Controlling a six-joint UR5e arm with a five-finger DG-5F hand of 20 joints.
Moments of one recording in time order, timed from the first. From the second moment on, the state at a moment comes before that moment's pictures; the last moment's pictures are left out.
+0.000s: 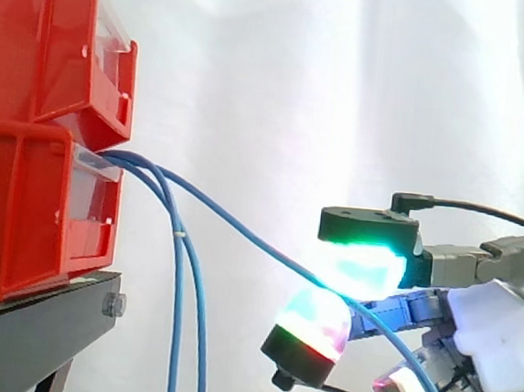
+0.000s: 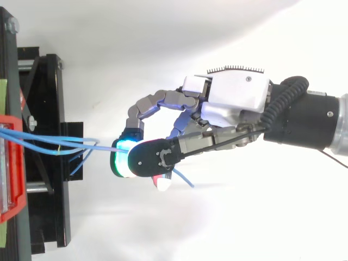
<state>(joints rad) 0.19 -2.29 -1.18 -3.17 -1.24 0.25</state>
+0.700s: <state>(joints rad) 0.19 -2.29 -1.18 -3.17 -1.23 0.21</state>
